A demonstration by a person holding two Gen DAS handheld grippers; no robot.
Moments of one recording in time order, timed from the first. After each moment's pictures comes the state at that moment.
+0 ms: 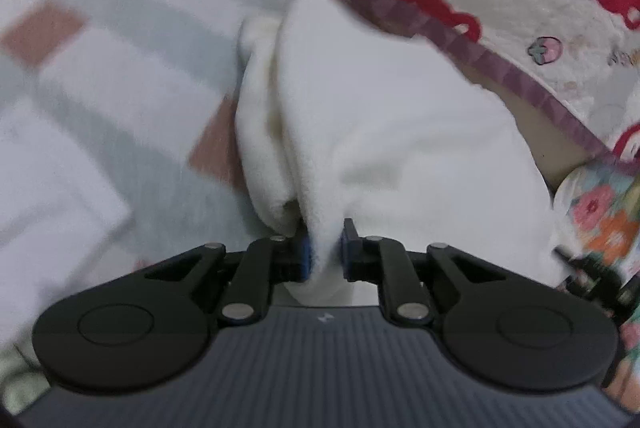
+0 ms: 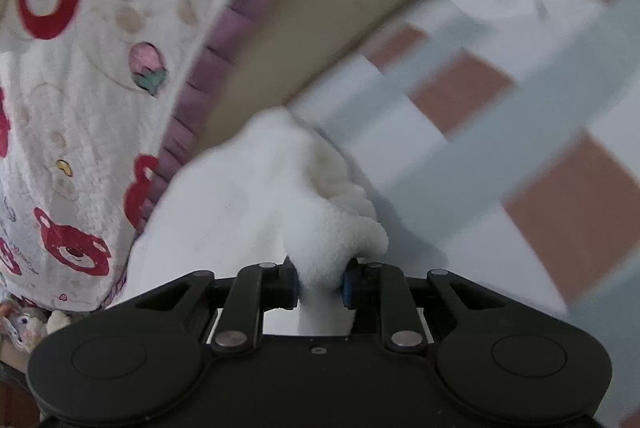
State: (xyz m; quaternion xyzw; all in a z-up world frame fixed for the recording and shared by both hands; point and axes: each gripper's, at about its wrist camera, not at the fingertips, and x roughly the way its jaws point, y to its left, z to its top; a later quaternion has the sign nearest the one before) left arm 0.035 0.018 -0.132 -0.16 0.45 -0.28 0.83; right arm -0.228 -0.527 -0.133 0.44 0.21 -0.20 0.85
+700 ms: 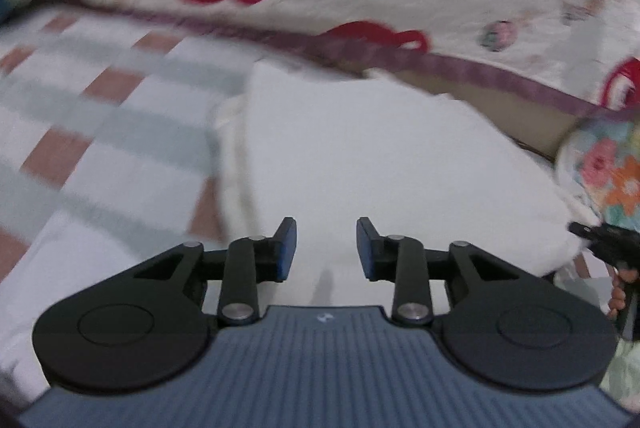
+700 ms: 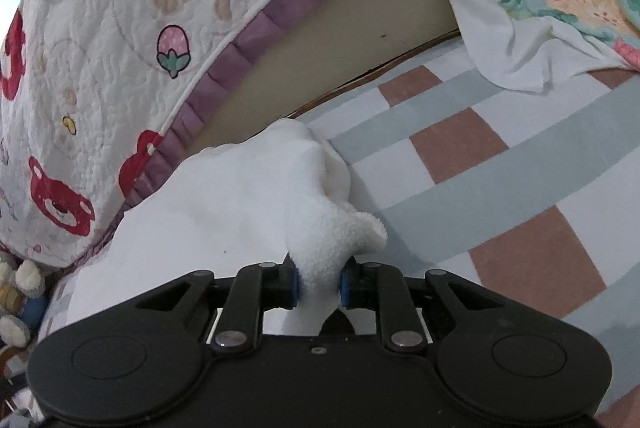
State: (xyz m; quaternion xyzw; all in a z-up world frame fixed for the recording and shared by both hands) left arm -0.004 -0.016 -0.089 -0.04 0.38 -0.33 0.86; right arm -0.243 -0.522 -0.111 0.35 0.26 -0.20 0.88
